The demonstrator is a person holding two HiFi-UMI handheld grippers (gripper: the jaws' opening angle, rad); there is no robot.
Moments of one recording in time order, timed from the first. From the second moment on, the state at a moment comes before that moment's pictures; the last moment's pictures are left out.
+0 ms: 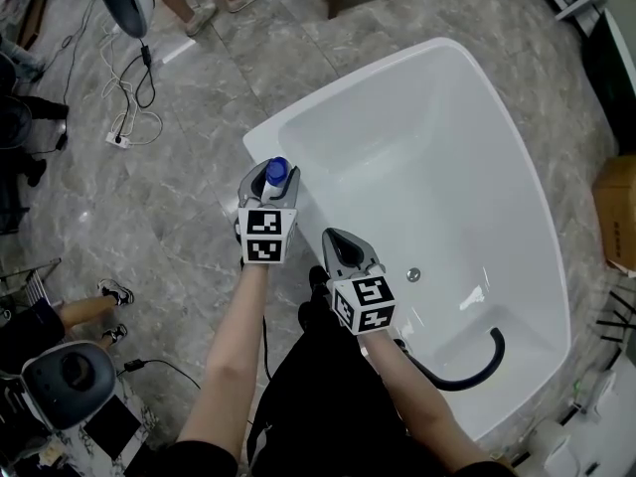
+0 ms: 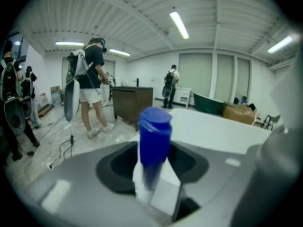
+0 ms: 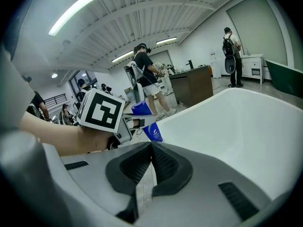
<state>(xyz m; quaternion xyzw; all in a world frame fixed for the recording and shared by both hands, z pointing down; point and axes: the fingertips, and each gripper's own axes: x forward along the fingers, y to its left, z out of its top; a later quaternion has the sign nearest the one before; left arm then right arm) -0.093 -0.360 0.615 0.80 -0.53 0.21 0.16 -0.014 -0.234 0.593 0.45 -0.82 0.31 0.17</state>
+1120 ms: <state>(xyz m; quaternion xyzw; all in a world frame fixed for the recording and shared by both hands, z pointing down) -0.120 -0.246 0.607 0.77 -0.56 0.22 0.22 0.000 -0.199 0.563 0.48 -0.82 0.28 0.16</state>
